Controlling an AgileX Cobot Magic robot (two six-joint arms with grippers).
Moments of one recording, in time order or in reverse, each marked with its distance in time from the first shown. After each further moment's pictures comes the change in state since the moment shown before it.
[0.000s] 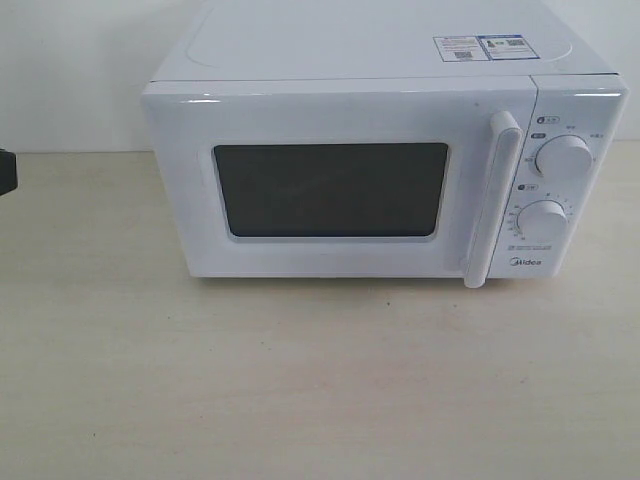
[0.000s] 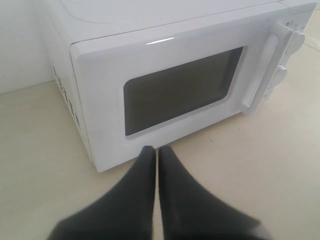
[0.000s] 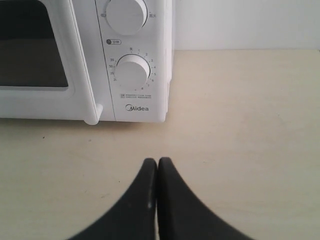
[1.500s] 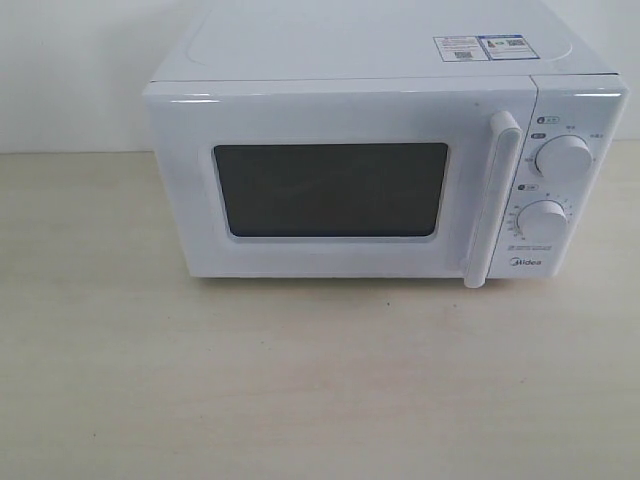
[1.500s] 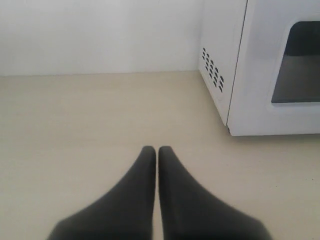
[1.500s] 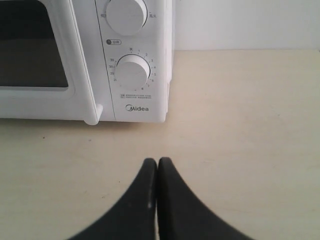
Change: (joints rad) left arm 0.289 -0.707 0.629 0.439 -0.194 -0.412; right arm 0.000 0.000 0.000 0.000 0.000 0.000
